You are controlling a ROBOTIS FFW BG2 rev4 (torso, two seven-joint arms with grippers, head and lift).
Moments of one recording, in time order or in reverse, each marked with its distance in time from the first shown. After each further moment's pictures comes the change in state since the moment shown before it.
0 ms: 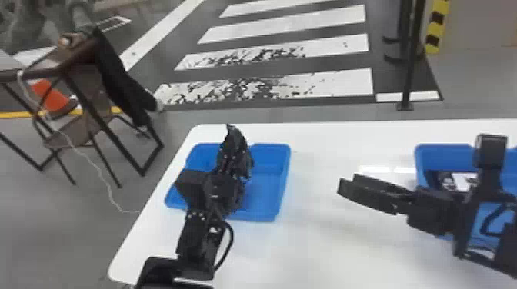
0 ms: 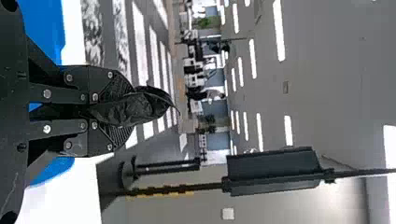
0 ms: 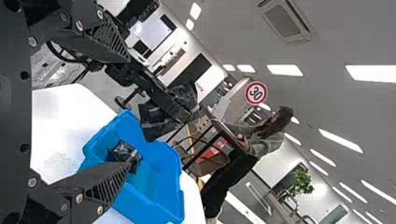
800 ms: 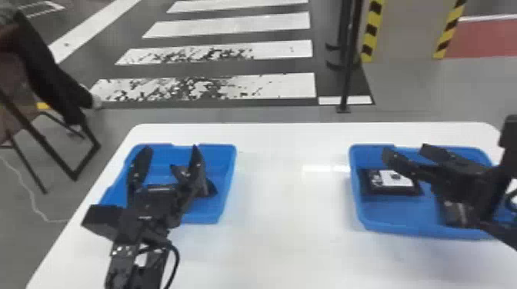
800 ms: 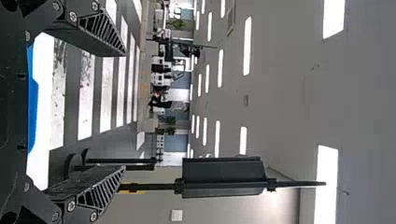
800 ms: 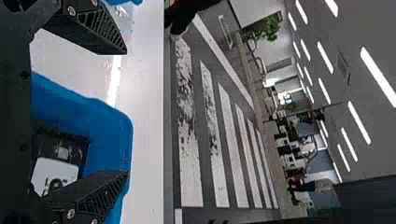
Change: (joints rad) left arm 0.067 -0.024 -0.033 0.047 0.171 -0.285 -0.004; right arm 0.151 0.062 -0.386 -0.206 0.477 0.014 -0.341
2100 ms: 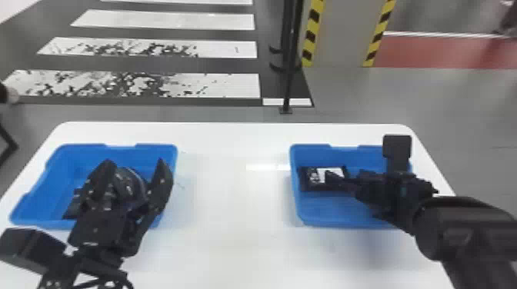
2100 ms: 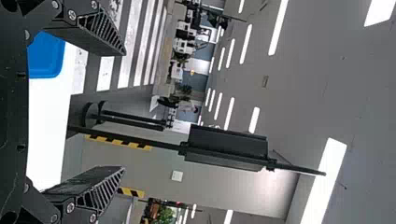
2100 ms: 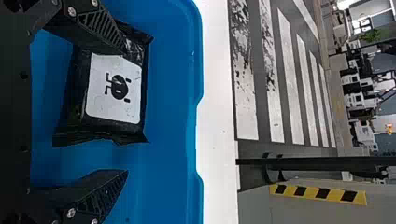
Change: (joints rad) left arm 0.142 0.026 -0.123 -0.197 0.121 0.123 -0.023; right arm -0.184 0.032 0.068 0.366 0.177 0.055 -0.141
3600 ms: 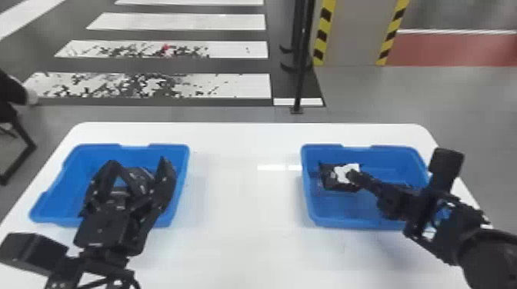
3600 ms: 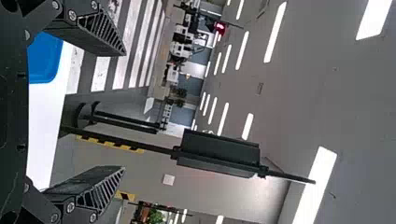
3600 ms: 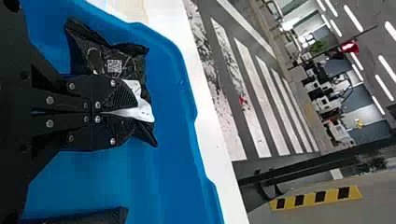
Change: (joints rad) left arm 0.013 -0.009 0.020 0.000 0.043 -0.038 -0.014; right arm 0.172 0.004 -0.122 -0.159 -0.278 -0.050 0.043
